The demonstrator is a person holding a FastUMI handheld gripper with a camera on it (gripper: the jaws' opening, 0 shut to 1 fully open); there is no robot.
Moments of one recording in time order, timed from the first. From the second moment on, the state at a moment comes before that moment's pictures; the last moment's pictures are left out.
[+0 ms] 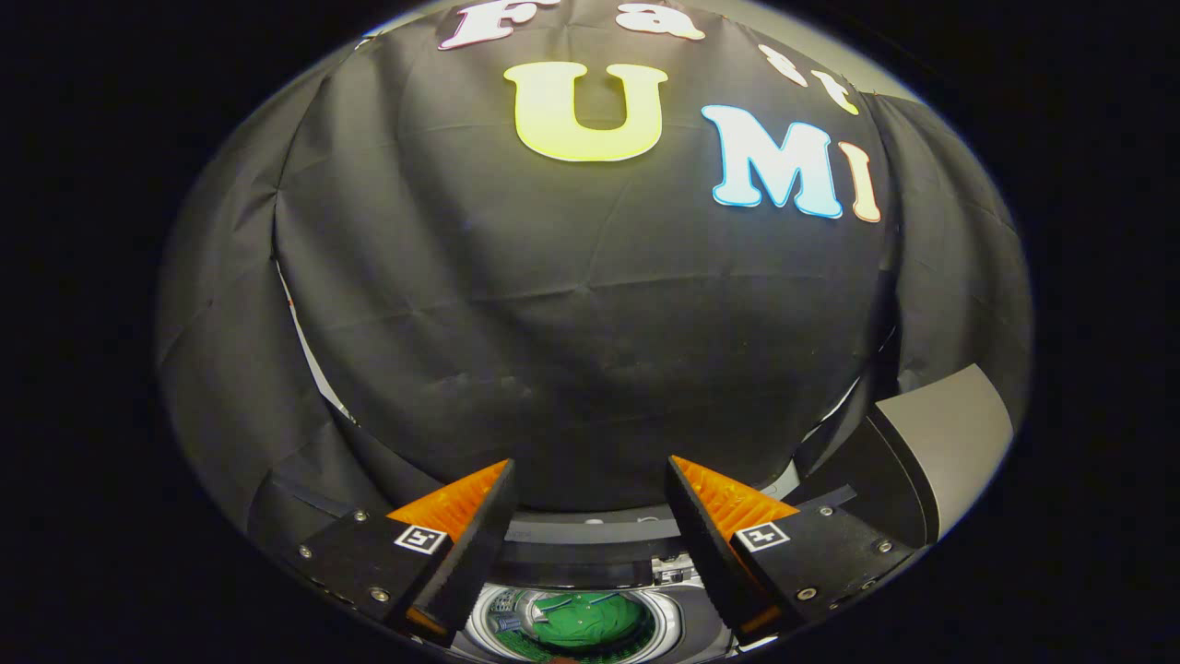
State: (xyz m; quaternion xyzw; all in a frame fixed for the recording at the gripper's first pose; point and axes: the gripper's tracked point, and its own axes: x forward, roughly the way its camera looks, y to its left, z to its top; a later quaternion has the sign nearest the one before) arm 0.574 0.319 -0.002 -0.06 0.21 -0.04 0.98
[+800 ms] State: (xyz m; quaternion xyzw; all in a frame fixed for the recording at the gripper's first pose) arm 0.523 0.319 -0.010 -0.06 0.16 -0.03 0.98
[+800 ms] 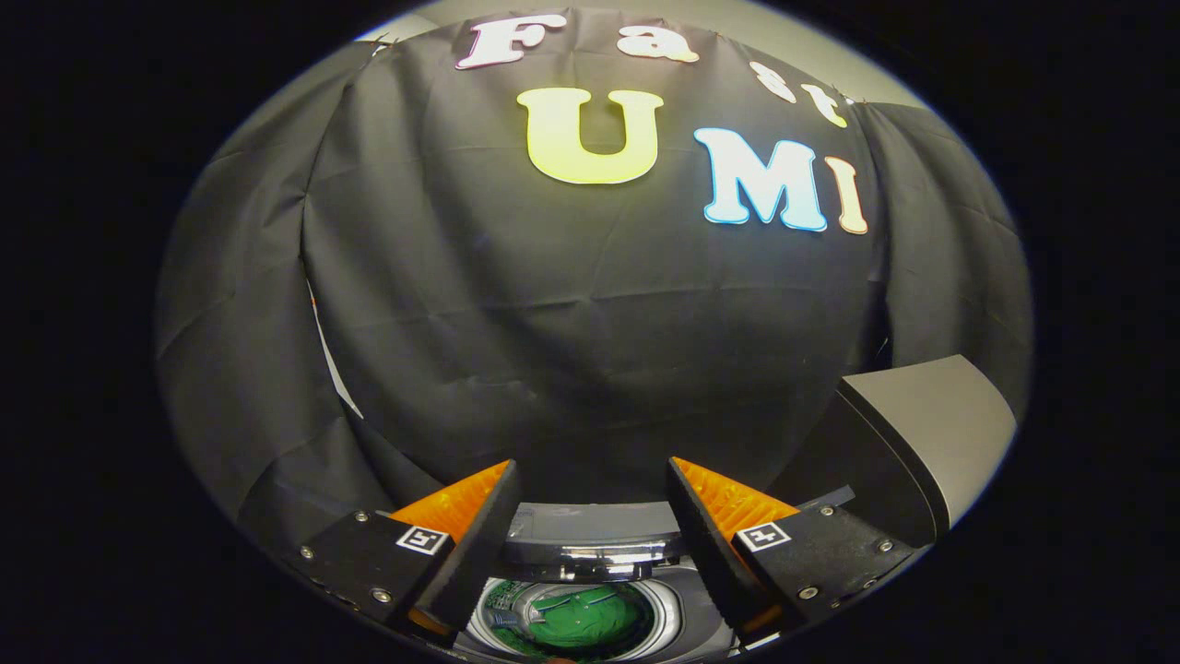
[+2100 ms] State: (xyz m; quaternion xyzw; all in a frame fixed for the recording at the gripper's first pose) arm 0.423 0.344 -0.087 -0.10 0.16 0.01 0.98
